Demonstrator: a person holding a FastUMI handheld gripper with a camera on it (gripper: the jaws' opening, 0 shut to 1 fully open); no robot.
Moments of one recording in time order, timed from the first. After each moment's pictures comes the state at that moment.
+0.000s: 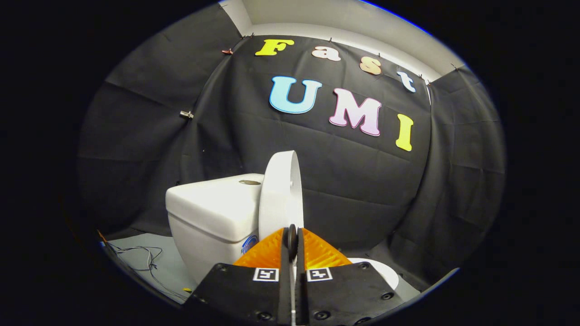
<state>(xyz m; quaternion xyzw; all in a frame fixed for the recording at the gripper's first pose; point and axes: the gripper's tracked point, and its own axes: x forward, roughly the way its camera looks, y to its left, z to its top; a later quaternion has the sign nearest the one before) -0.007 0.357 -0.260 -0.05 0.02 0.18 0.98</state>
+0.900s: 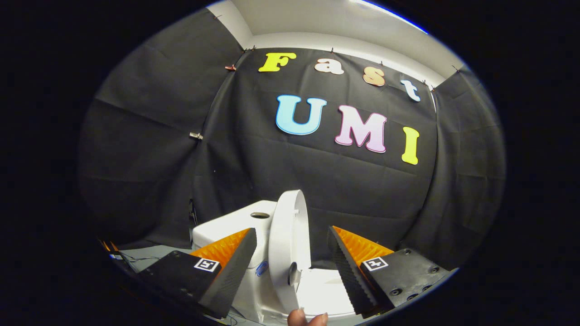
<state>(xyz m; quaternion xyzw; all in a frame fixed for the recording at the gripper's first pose) -0.030 0.347 -0.163 -0.02 -0.02 0.21 0.98</state>
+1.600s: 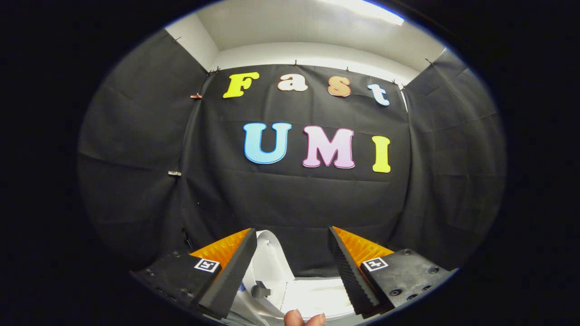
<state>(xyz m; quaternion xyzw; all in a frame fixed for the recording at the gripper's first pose) -0.031 0.233 -0.034 0.05 -0.03 0.15 0.99</state>
